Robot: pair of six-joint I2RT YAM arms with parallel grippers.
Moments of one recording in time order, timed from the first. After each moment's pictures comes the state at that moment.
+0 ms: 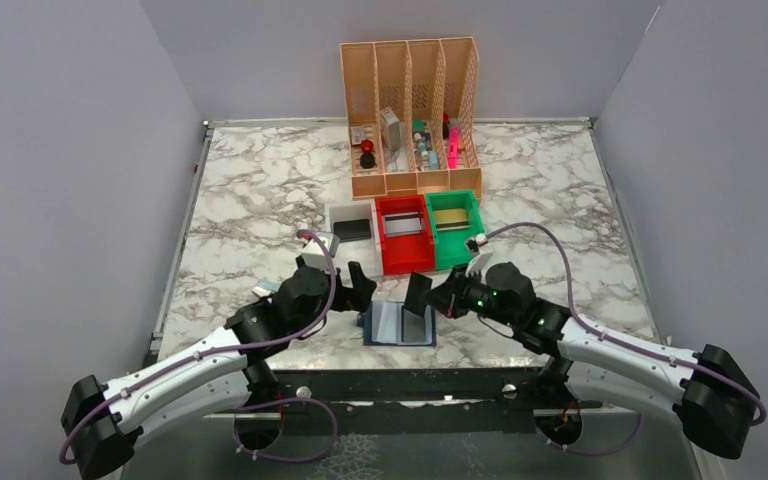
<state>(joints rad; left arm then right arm) -0.93 0.72 0.45 -0.14 -0.29 -0.58 0.88 0.89 0.33 0.20 -0.06 0.74</state>
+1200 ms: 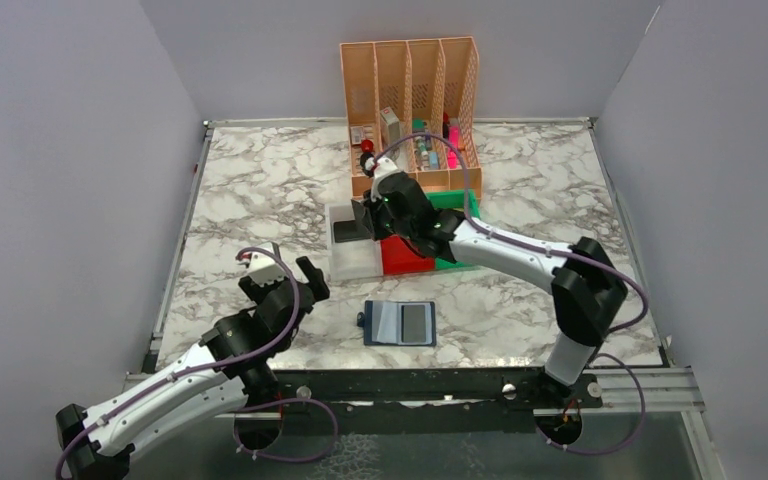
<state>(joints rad) -0.92 0.51 0.44 -0.55 -0.85 -0.86 0.89 1.71 1.28 -0.05 0.12 0.28</state>
